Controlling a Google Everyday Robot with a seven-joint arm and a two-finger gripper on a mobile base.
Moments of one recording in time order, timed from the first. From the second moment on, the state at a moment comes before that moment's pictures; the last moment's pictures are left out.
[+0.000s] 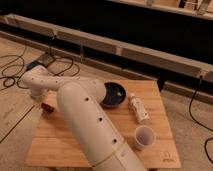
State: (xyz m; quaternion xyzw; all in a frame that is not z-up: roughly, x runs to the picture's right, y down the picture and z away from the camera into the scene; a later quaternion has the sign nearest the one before) arm -0.423 0.101 0.917 0.08 -0.35 -0.91 0.19
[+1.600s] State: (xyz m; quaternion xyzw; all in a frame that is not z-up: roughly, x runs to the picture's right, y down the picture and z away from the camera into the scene) arm -0.531 0.152 0.866 0.19 -0.41 -0.89 0.07
